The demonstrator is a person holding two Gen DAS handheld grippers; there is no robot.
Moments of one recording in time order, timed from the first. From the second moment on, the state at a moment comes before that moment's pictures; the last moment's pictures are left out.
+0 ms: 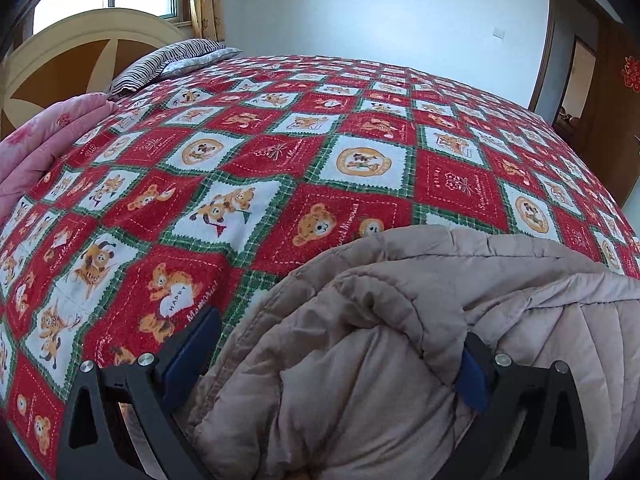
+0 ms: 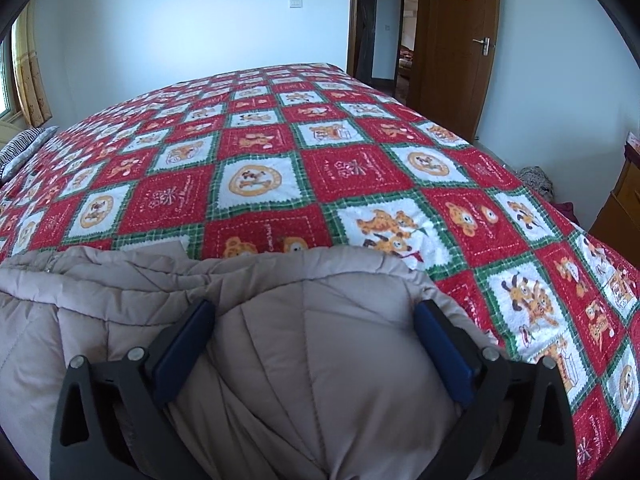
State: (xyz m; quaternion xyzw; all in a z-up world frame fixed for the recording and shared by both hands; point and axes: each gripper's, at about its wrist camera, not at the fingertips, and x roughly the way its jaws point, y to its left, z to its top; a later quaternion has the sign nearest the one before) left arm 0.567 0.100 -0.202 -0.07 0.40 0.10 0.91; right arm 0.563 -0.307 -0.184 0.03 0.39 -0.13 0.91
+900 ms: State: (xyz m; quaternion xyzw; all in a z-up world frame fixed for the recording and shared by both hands) left arm 0.506 0.064 -0.116 -0.02 0.33 0.10 0.94; right arm 0.525 -0.283 -0.131 0.02 0.36 -0.11 0.93
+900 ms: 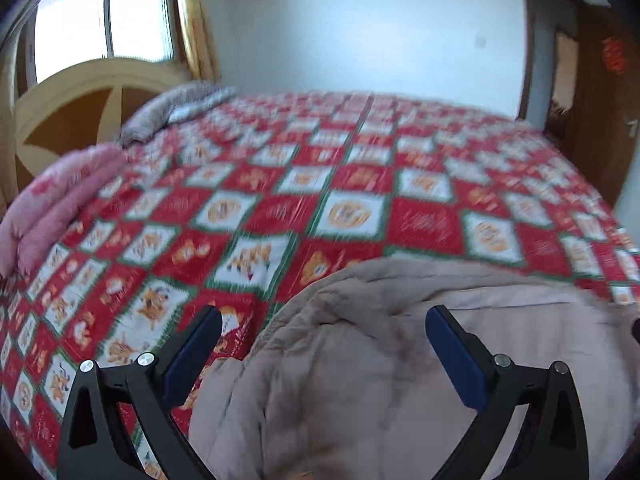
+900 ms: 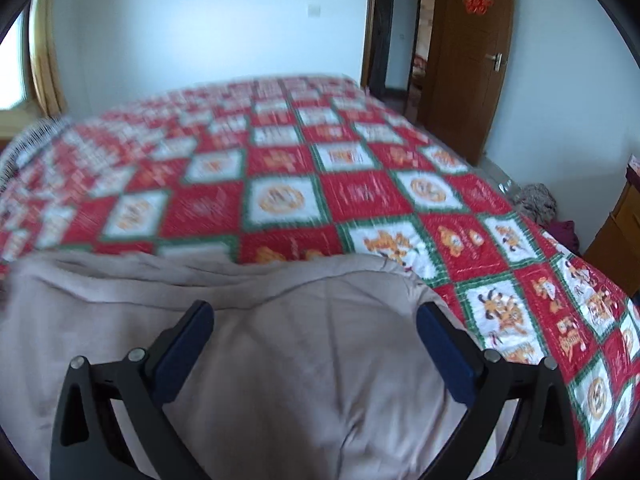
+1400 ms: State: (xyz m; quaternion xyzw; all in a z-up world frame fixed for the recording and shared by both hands) left arm 0.480 0.010 -0.189 0.03 0.36 0.06 0.93; right arm 0.473 -0.207 -0.182 -0.03 0.36 -0.03 0.93
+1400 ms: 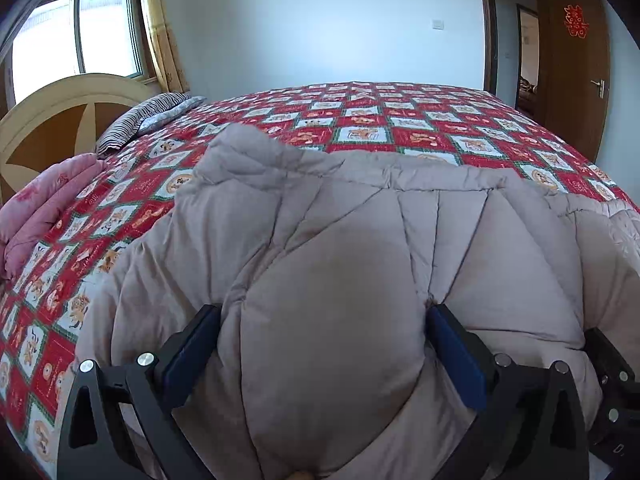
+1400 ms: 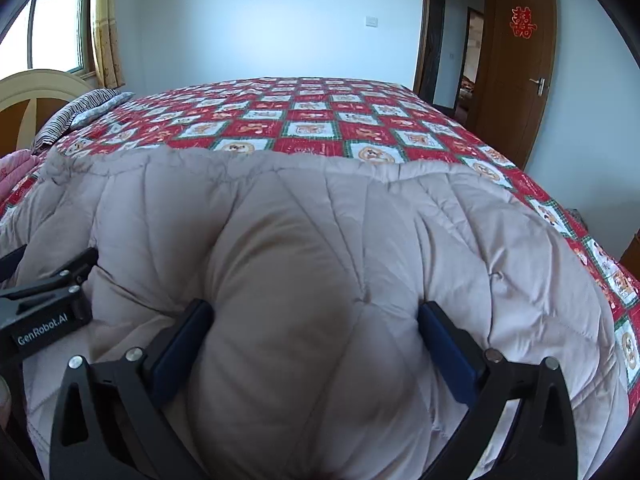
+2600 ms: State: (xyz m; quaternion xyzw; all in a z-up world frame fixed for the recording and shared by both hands) left arm 0.360 0.151 -0.157 -0.04 0.36 0.13 0.92; right arm 0.461 -0.200 -0.182 -0.06 0.38 -0.05 0.92
